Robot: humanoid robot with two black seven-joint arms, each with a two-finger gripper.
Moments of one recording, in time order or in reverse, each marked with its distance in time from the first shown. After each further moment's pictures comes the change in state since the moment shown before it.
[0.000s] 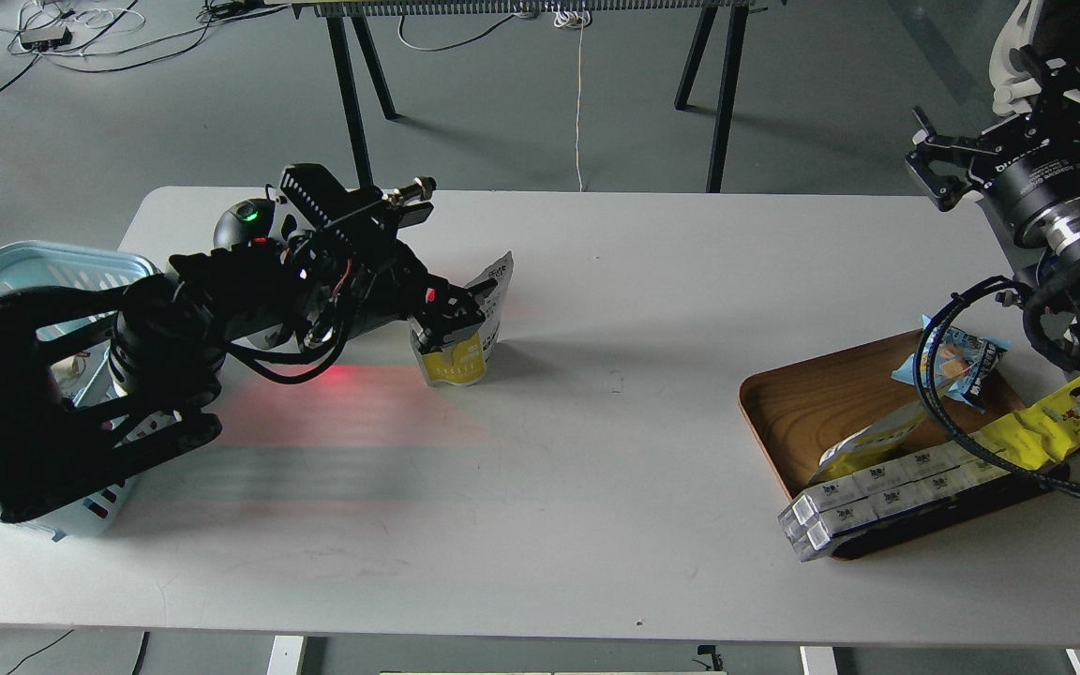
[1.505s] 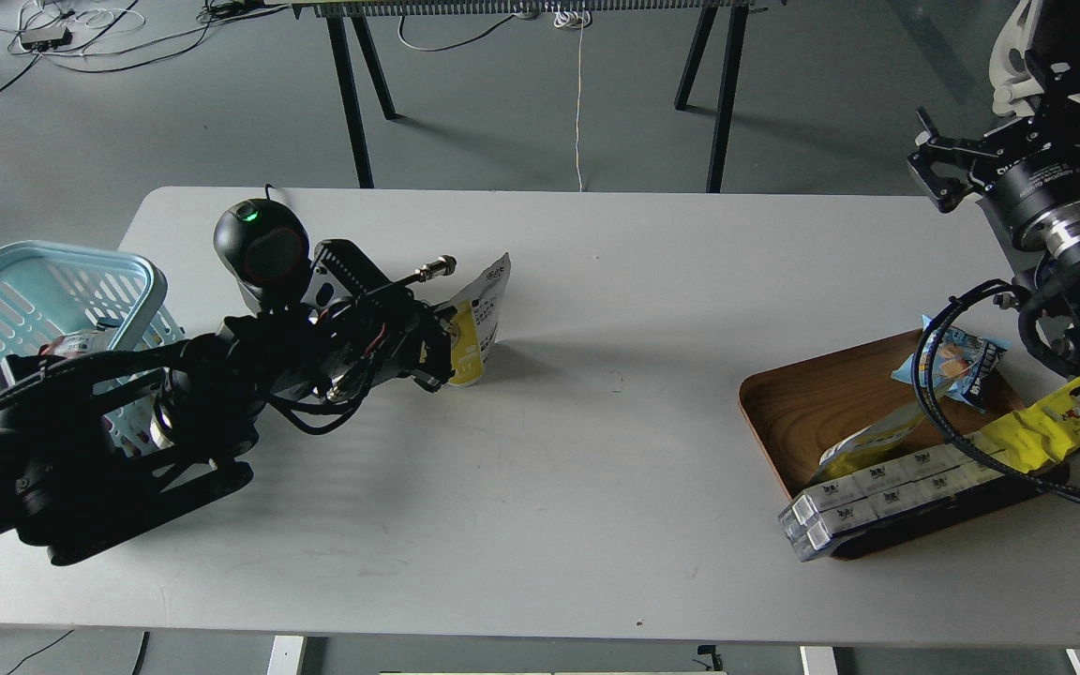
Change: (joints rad) left arm 0.119 -0.070 -0.015 0.071 0.095 -0.098 0.034; right arm -0.007 0.004 -0.005 -0.001 0.000 0.000 0.034
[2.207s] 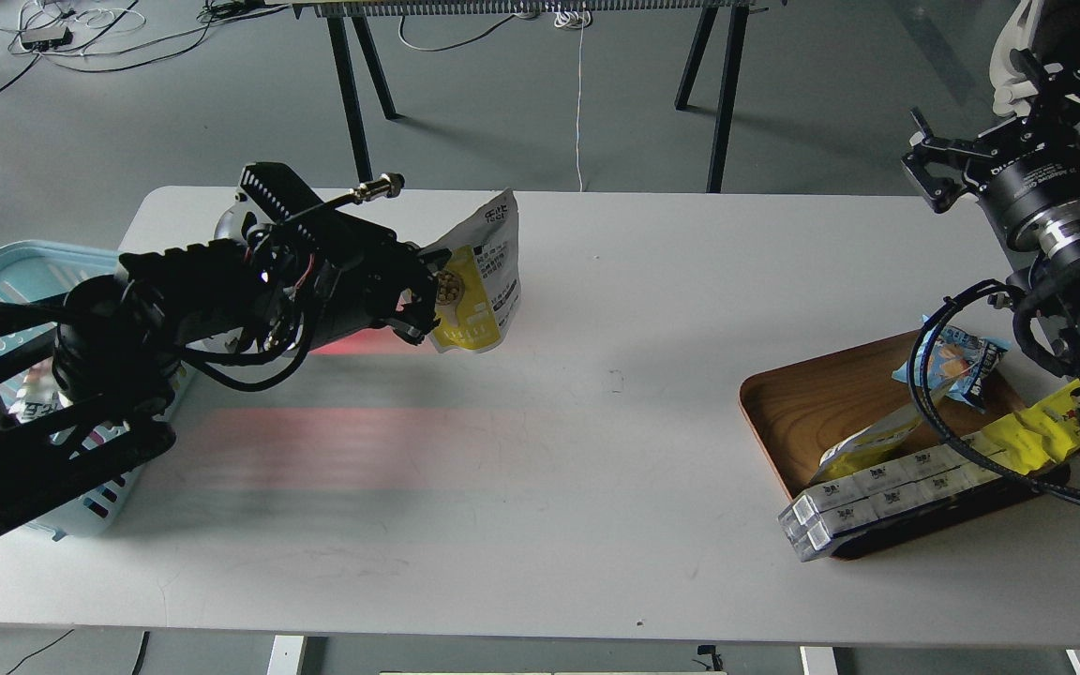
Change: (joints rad) left arm -0.034 0.175 -0.156 -0.192 -0.109 -0.035 -0.076; right arm 0.001 0.008 -0.004 0.003 0.000 0.000 0.000
